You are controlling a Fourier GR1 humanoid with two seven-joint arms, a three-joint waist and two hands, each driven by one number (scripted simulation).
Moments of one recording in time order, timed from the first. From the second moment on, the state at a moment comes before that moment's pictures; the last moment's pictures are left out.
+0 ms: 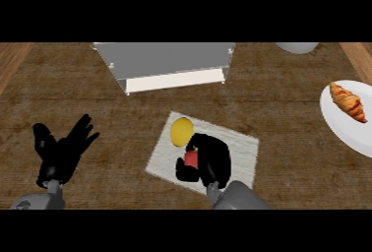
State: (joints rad) left arm -0.06 0.27 -0.01 -1.35 0.24 0.05 0.25; right arm -0.38 0.00 0.73 -1.26 0.75 -0.37 0.90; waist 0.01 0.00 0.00
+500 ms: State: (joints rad) left arm -0.11 0.25 -0.05 -1.34 0.21 0.05 0.28; right arm -0.78 0.00 0.90 -1.23 0.41 -0.25 0.89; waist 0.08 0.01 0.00
